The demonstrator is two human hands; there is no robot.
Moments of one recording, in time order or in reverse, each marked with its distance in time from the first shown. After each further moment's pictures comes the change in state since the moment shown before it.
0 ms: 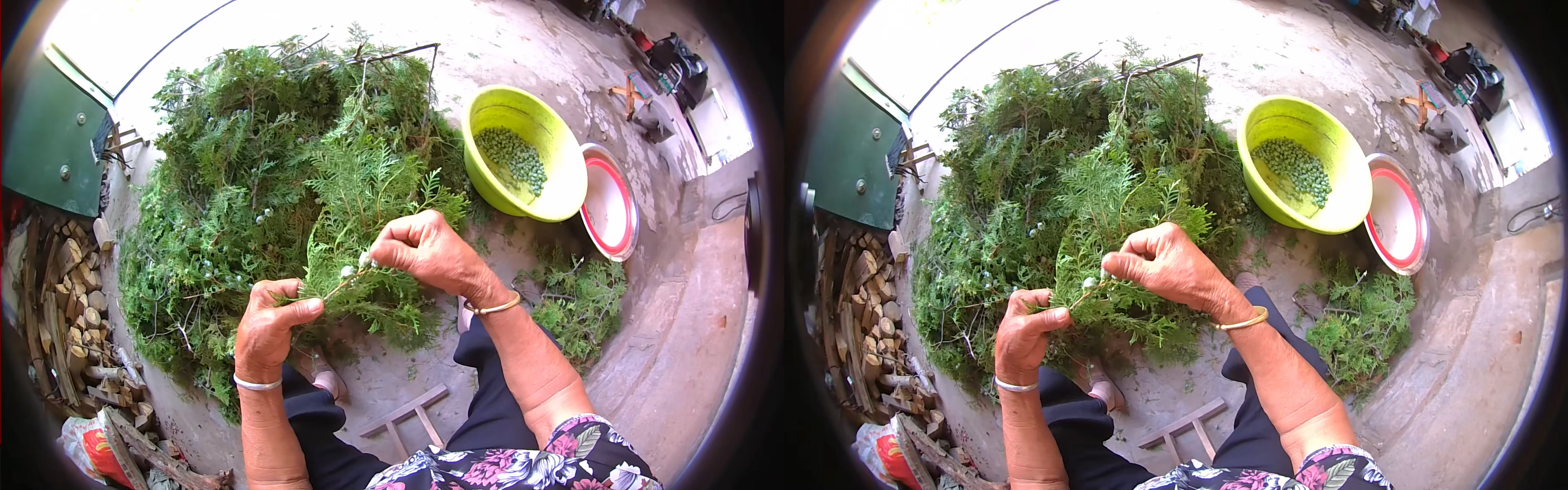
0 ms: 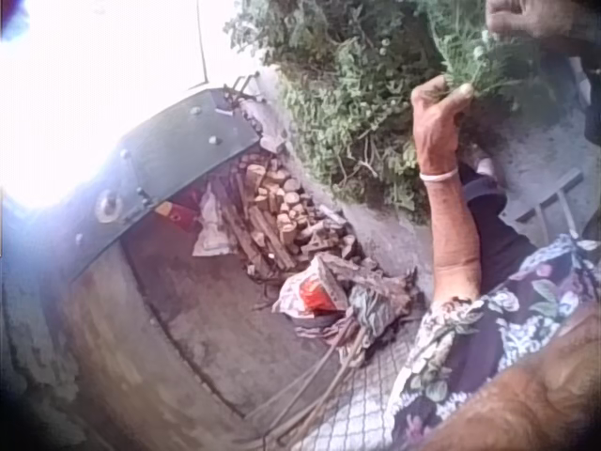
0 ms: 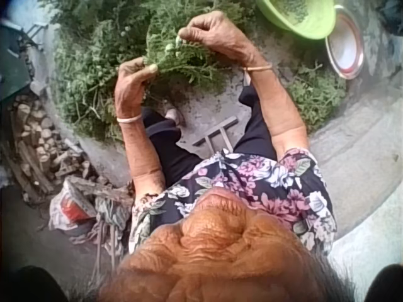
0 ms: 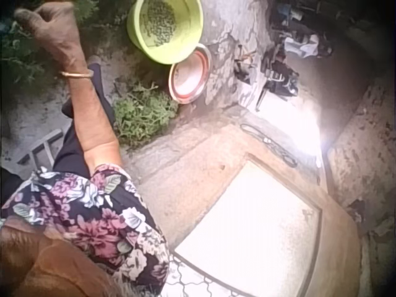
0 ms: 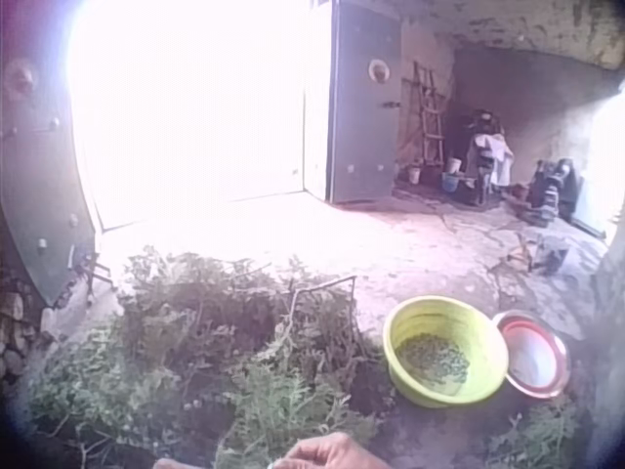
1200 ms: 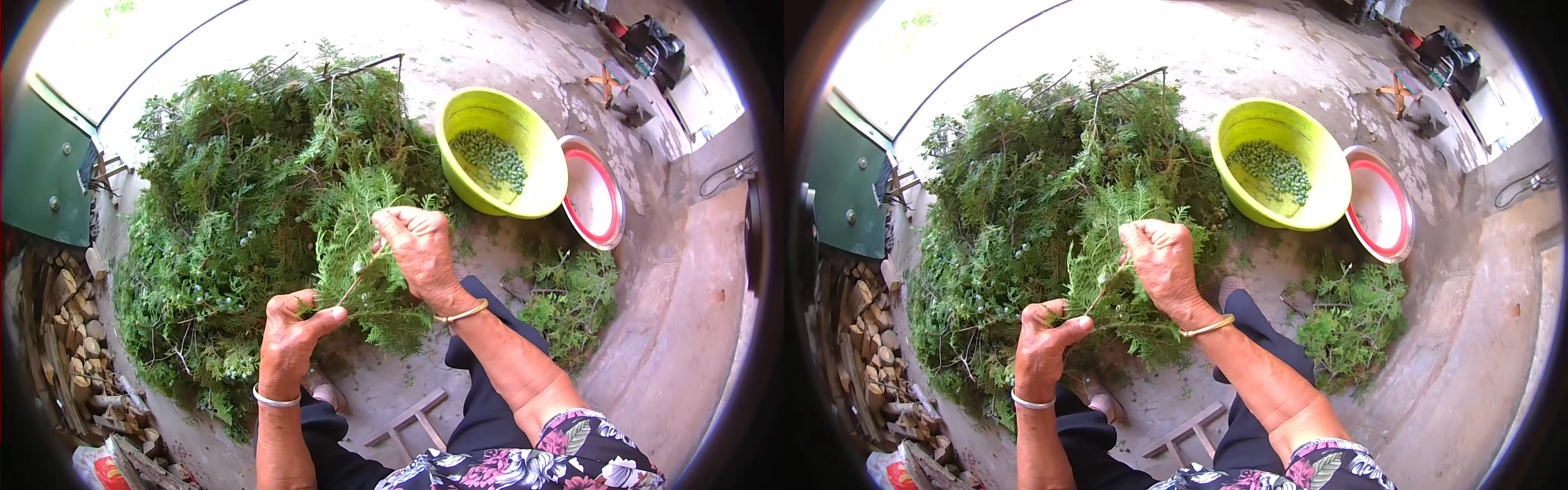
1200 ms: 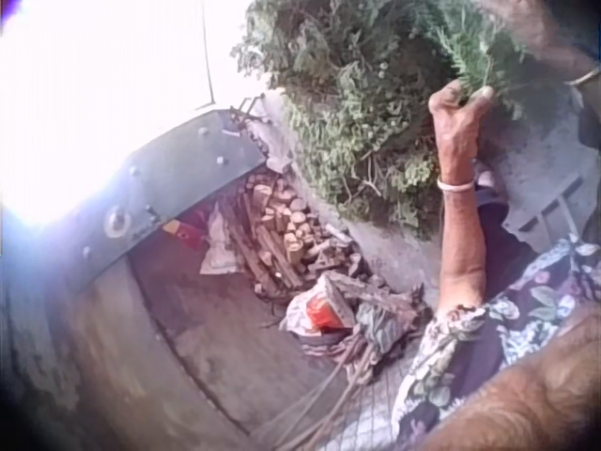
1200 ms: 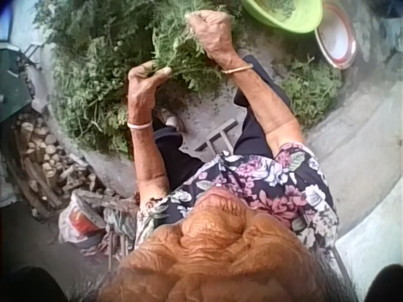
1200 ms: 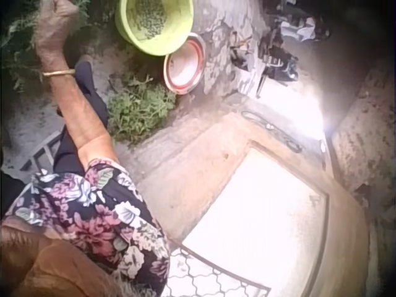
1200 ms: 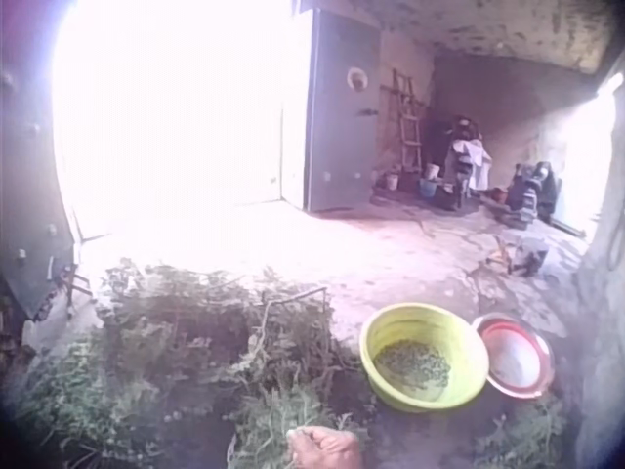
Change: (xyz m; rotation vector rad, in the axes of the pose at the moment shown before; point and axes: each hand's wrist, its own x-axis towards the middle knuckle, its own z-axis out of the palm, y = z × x) left_hand -0.001 -0.011 0.048 -0.012 0.290 0.028; right_hand 0.005 0.017 0.010 0.165 0.637 -0.057
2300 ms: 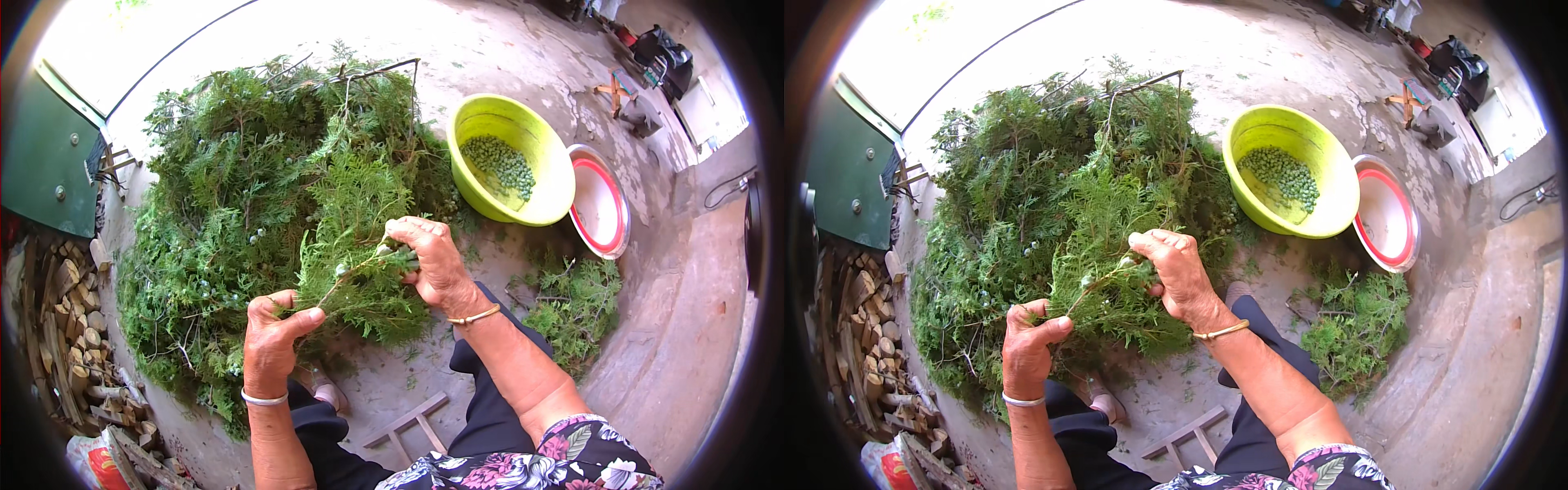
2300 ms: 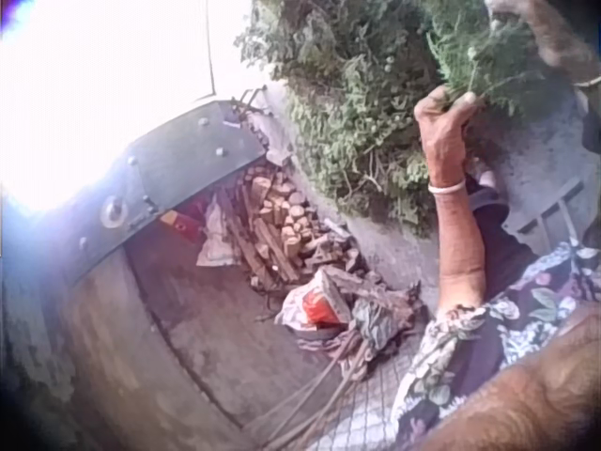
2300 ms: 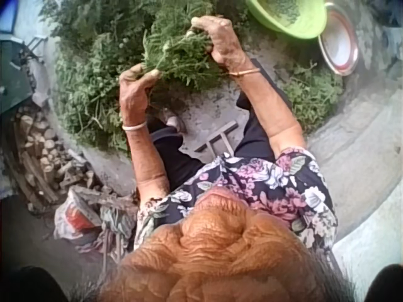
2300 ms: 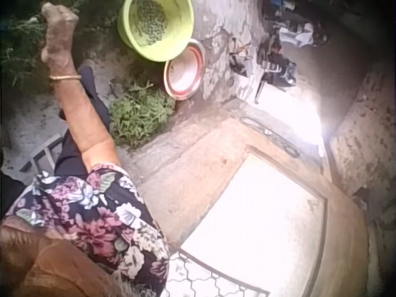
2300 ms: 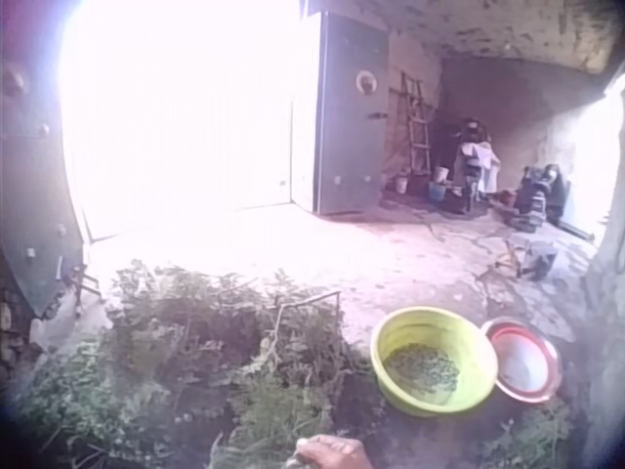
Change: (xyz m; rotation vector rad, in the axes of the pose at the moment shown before) left_hand 0.007 0.015 -0.027 0.027 -0.114 0.075; right_hand -0.003 -0.015 -0.003 0.369 -0.096 0.444
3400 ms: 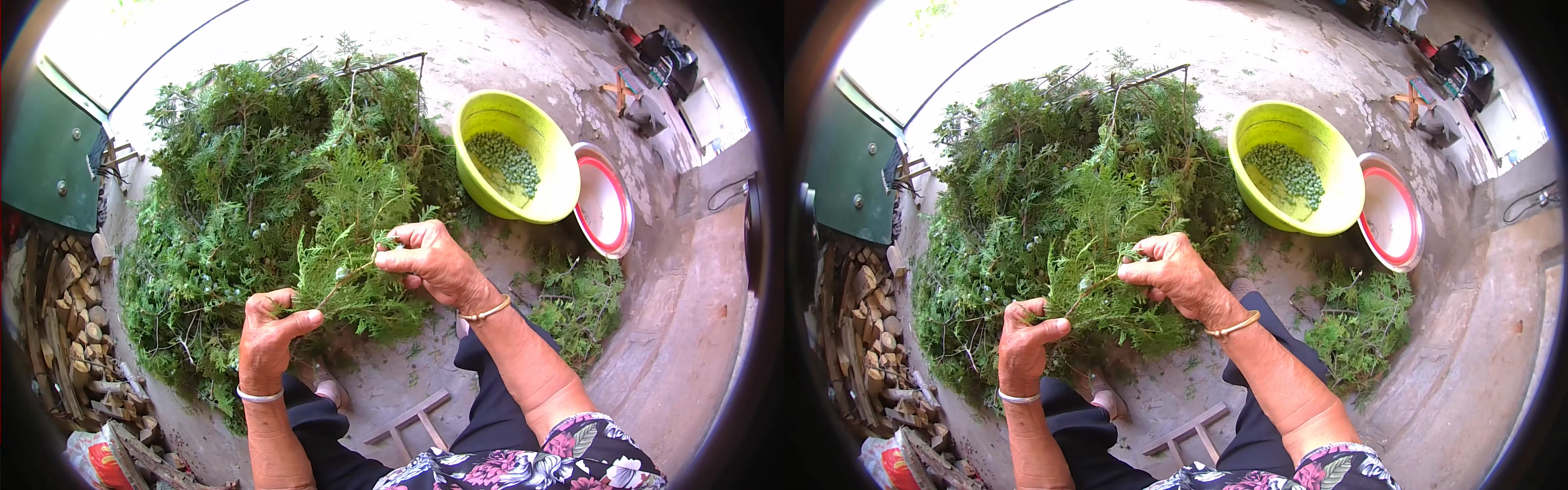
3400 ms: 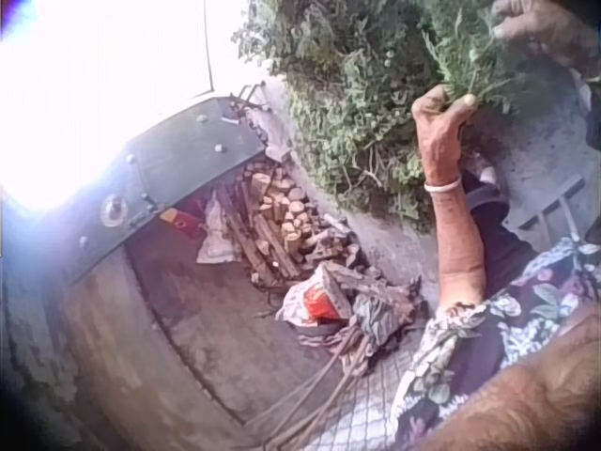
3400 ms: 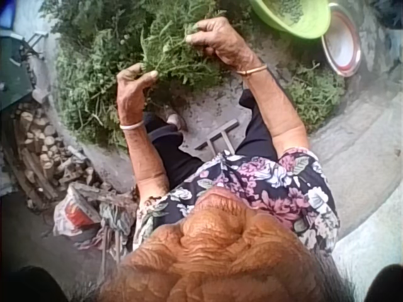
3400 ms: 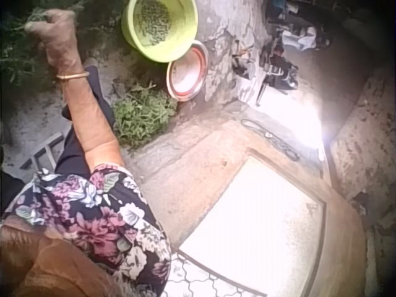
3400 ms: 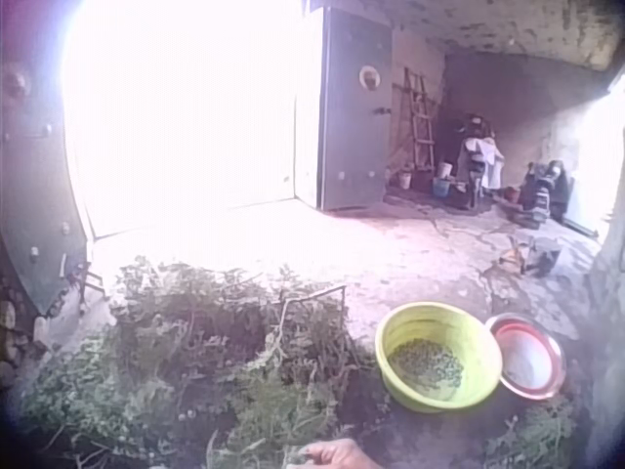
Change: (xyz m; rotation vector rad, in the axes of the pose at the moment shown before) left_hand 0.004 -0.002 -0.014 0.079 -0.096 0.014; right_hand -0.004 -0.008 -0.009 -0.188 -0.366 0.131
